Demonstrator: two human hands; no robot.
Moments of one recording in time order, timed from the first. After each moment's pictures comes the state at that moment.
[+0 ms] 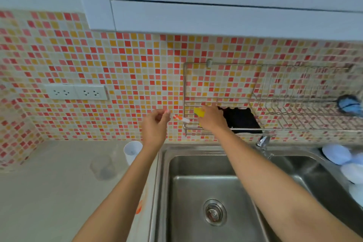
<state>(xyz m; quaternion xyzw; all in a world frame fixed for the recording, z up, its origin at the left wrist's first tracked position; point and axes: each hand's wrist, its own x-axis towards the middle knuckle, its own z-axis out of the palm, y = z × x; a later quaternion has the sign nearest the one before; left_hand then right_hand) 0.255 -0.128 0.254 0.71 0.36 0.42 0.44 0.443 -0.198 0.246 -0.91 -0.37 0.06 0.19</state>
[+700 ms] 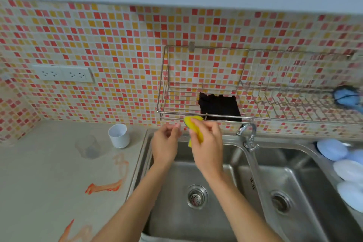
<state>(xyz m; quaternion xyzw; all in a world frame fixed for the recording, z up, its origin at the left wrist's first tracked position) 0.311 -0.252 0.196 0.64 0.41 0.41 0.51 0.391 -0.341 0.199 -0.73 -0.43 -0.13 0.51</state>
